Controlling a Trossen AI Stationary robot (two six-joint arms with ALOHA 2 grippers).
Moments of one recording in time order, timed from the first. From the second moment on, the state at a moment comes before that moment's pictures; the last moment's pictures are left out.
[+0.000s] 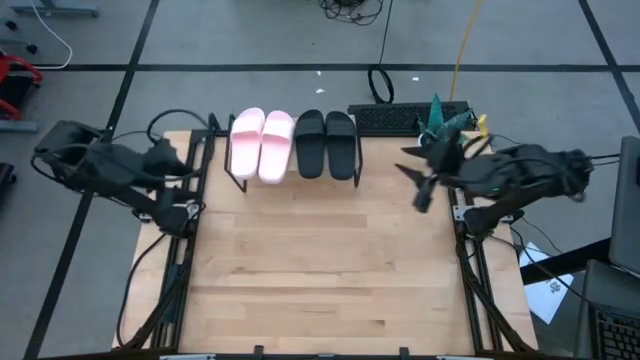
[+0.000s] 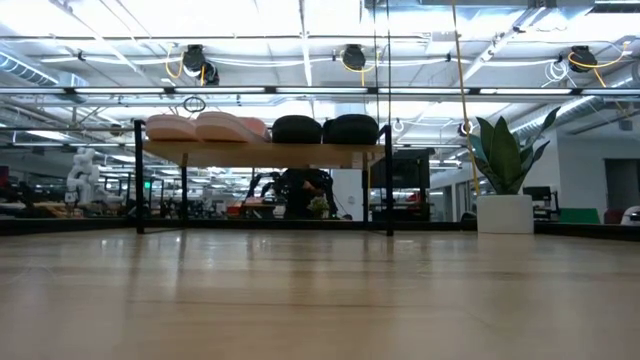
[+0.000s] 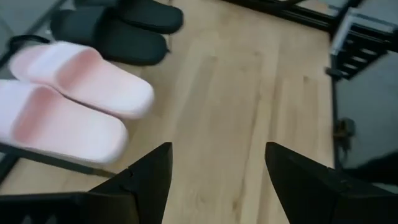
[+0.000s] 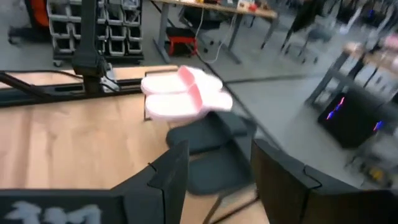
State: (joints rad) left arm -0.34 0.99 1.75 -1.57 -0.32 -0.56; right arm 0.31 1.18 1.65 -0.99 0.78 0.17
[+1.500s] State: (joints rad) left arm -0.62 0.17 0.36 -0.47 -0.50 -0.55; right arm 0.49 0.33 0.61 -0.44 0.70 0.30
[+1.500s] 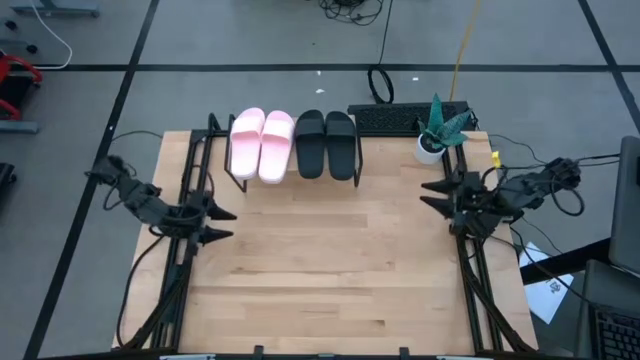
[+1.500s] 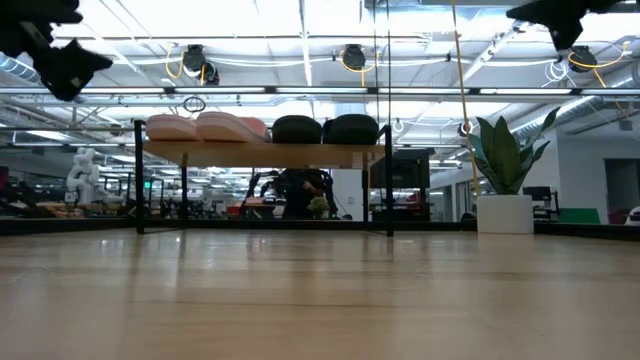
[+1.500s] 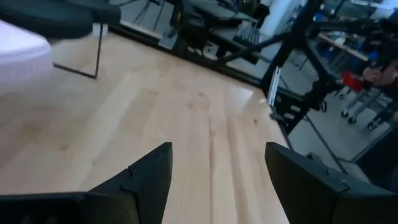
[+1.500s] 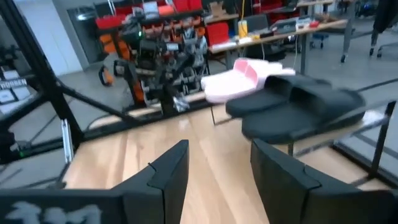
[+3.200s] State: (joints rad) left arm -0.42 0.04 0.10 -0.26 -0.30 -0.33; right arm 0.45 0.00 0.06 -0.20 0.39 0.41
